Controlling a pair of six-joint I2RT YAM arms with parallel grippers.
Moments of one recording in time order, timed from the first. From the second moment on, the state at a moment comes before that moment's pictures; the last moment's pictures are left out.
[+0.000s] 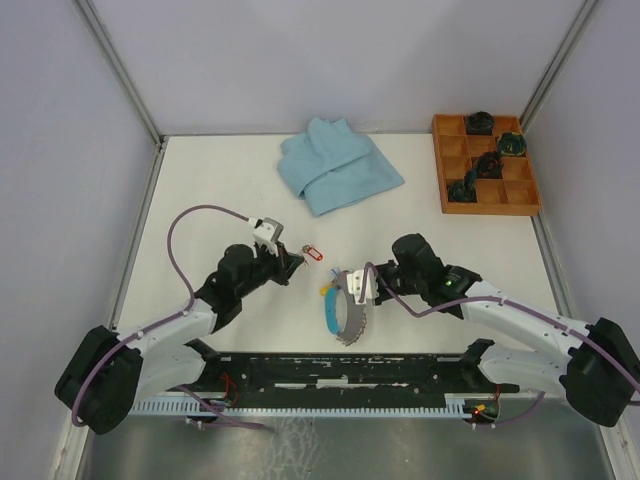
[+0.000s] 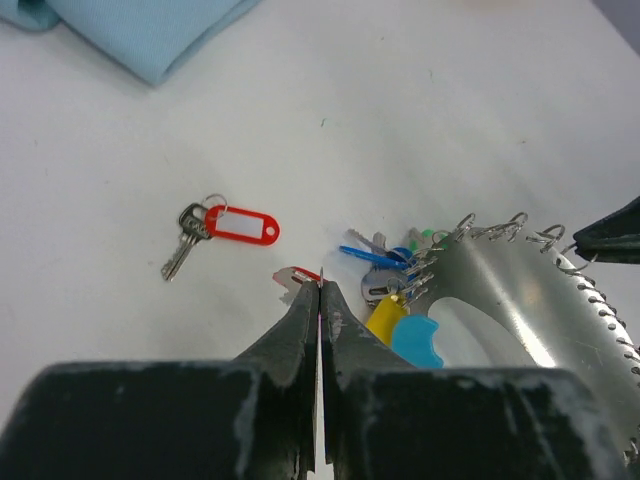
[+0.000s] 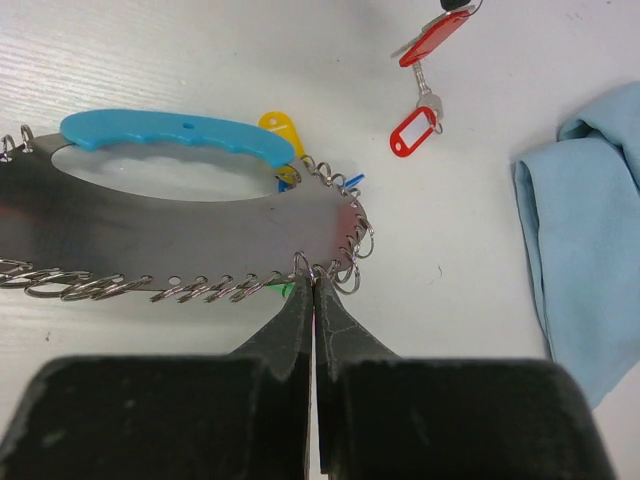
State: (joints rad) left arm -0.58 1.07 0.36 0.36 0.16 -0.30; right arm 0.78 1.09 0.61 -0.21 -0.41 -0.94
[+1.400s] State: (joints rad) left arm -0.63 1.35 0.23 1.19 0.69 0.27; right arm 0.79 1.18 0.76 -0.15 -0.37 -0.90
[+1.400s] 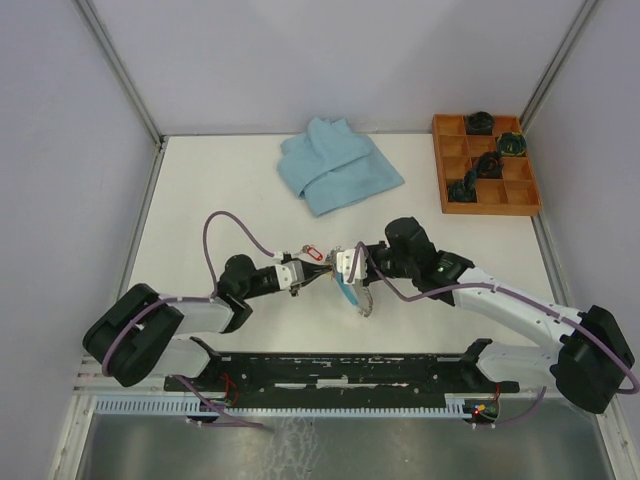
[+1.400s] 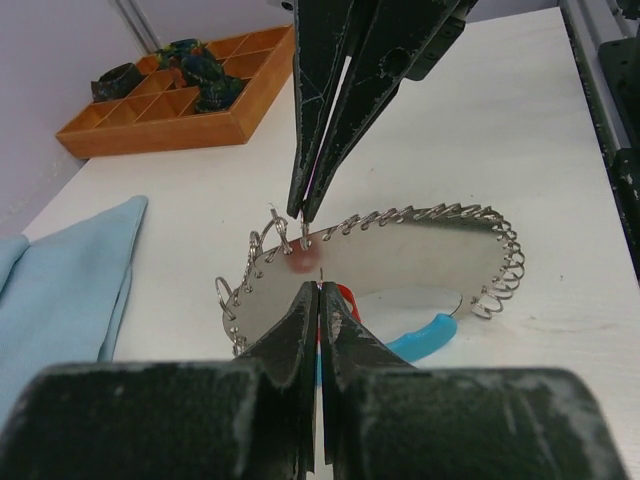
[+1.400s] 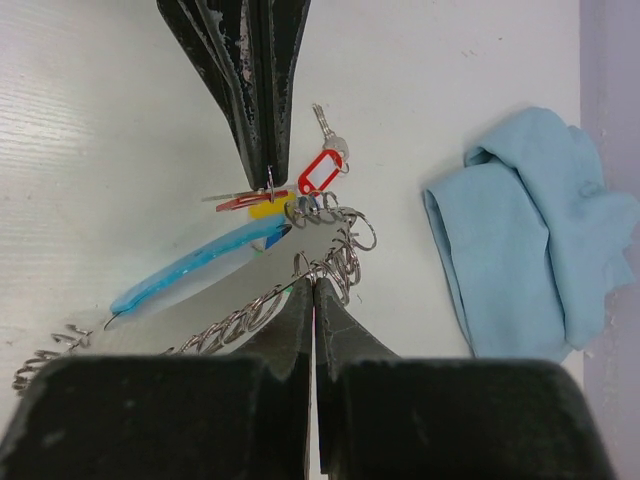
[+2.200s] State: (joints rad) left arm -0.69 1.31 0.27 1.02 0.63 0.38; right arm 0.79 1.16 0.72 -0.12 -0.43 -0.89
